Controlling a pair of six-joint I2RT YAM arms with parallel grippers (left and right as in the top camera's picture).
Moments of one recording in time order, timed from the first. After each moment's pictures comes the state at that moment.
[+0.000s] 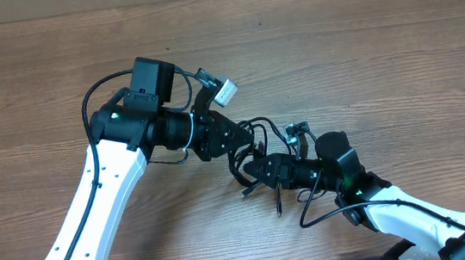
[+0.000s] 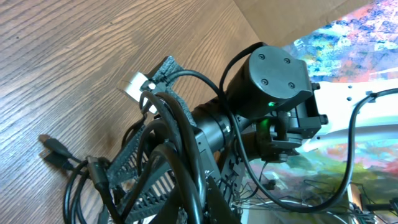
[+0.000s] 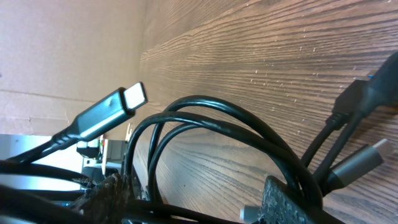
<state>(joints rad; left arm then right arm) -0.31 1.46 1.30 -0.96 1.00 0.17 0.53 1.35 0.34 0.52 -0.63 0.93</state>
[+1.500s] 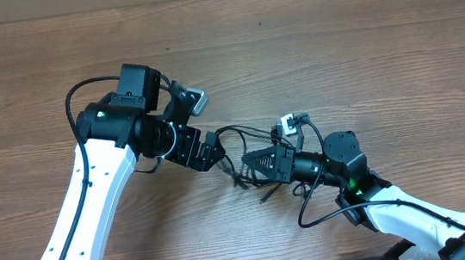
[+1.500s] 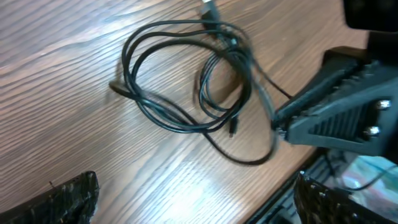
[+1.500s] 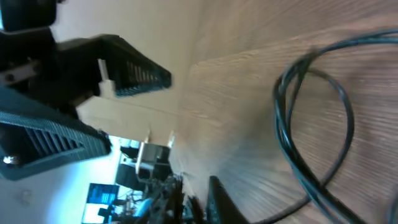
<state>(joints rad) -0.24 1.46 1.31 -1.16 0.47 0.16 0.53 1.35 0.34 0.77 -0.69 1.06</state>
